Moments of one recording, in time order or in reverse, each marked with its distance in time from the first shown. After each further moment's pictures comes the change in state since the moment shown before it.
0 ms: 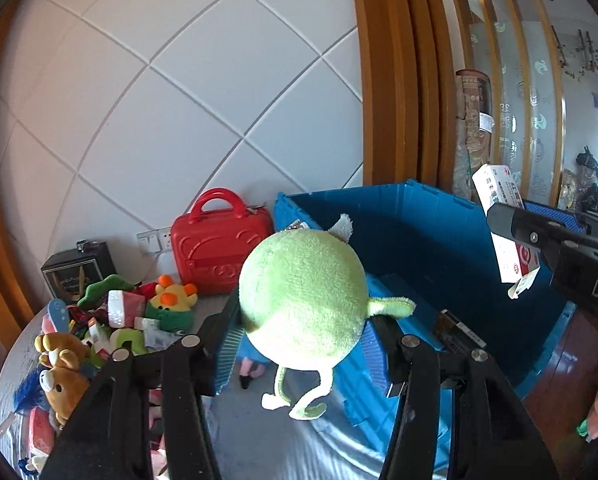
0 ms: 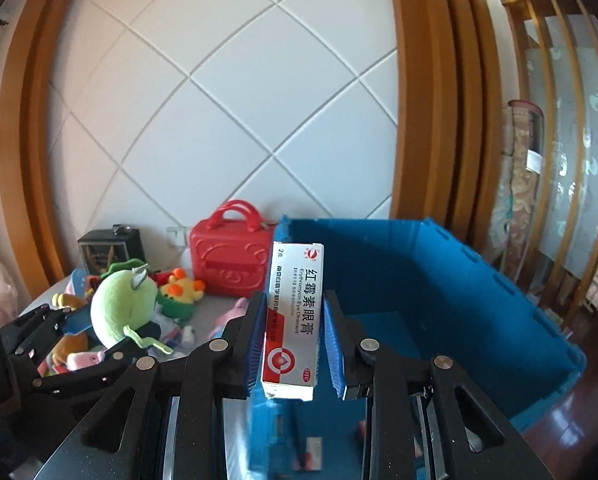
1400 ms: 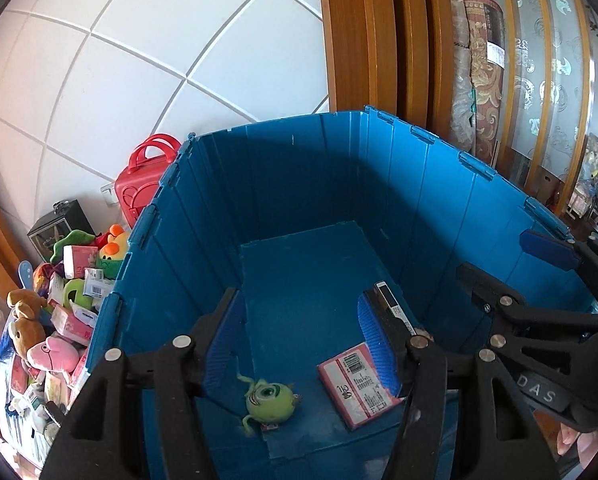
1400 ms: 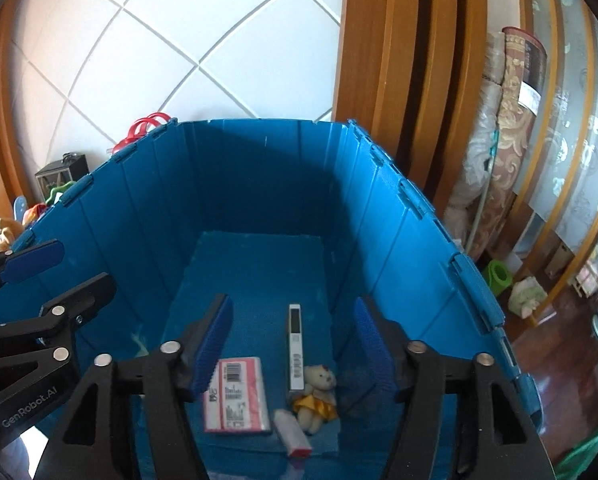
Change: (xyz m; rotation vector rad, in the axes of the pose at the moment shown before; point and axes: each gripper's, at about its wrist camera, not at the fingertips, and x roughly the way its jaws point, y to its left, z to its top) left arm 0.094 -0.210 0.006 -0.009 0.279 0.112; right arm 0.090 -0.234 -0.068 -0.045 0.278 -0.017
